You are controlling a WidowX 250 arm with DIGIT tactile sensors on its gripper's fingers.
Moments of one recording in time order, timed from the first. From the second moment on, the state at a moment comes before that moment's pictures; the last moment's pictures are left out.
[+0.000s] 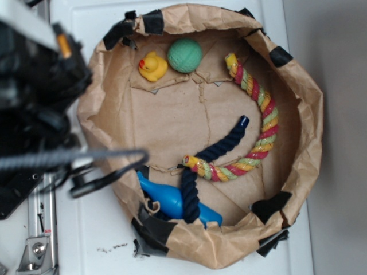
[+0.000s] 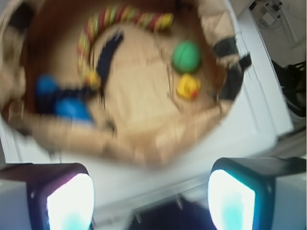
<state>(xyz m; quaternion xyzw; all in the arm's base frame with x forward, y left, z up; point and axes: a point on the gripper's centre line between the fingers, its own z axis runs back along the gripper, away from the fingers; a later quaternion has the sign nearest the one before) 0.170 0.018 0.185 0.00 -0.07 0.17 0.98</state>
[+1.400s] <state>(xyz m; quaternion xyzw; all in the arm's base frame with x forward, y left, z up) 0.229 0.042 0.066 -0.04 -0.04 -0.04 1.00</state>
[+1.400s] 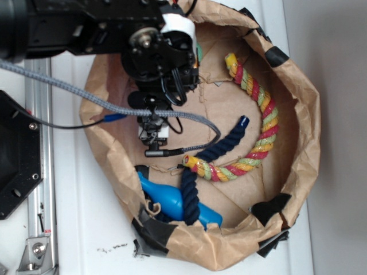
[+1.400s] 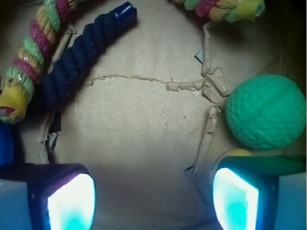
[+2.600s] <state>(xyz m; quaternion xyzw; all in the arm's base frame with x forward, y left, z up) 0.231 0.055 0.056 0.01 -0.09 -0.04 1.00</state>
